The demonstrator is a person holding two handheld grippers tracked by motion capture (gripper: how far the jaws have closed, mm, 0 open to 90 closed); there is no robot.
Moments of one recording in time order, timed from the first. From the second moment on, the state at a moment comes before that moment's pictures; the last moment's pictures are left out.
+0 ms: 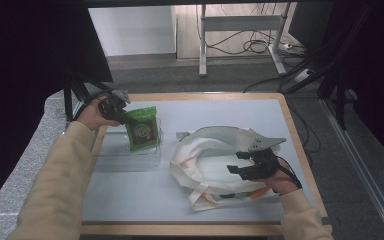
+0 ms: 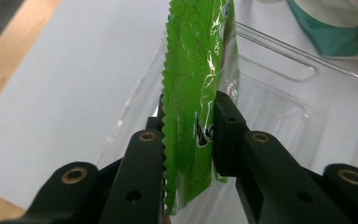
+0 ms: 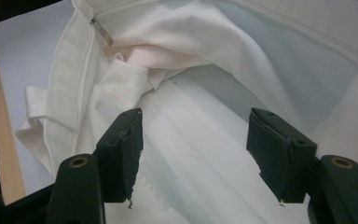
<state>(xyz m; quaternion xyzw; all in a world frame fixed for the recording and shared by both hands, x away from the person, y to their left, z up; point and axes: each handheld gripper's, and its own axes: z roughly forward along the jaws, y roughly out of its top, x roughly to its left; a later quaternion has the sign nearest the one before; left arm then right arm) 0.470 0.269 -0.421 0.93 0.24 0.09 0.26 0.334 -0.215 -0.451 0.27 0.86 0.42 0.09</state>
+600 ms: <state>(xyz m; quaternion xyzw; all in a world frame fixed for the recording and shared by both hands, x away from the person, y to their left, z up) 0.472 0.259 -0.428 0.92 0.24 0.16 0.25 0.334 -0.215 -0.451 0.27 0.86 0.42 0.09</state>
